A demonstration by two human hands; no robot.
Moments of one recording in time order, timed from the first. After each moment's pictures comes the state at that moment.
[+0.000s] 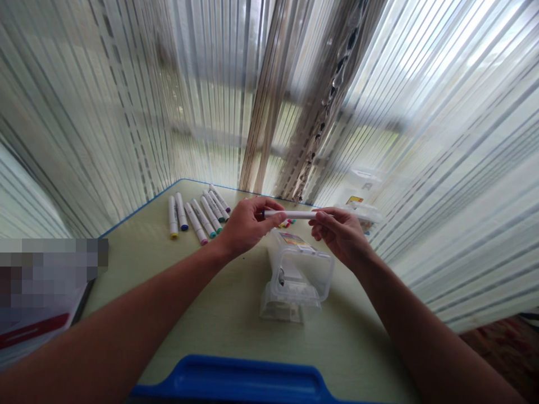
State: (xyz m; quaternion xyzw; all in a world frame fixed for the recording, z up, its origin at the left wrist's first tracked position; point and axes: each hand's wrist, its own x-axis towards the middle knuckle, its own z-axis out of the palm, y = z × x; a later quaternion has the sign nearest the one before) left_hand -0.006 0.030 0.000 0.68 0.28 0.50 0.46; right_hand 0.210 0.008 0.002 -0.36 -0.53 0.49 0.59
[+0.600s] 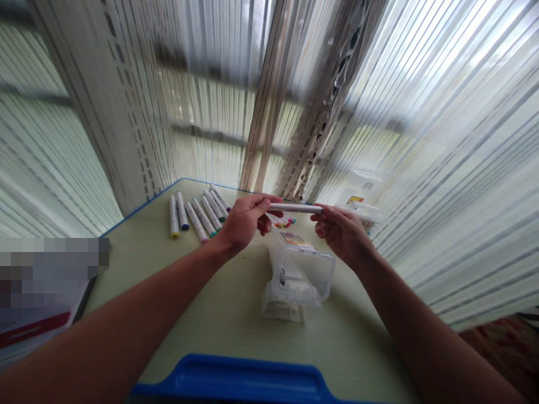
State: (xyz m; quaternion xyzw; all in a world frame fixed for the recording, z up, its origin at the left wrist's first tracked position) left_hand -0.008 0.034 0.001 0.57 0.27 0.52 0.58; right_hand 0.211 0.007 0.005 -0.36 -0.49 0.52 0.59
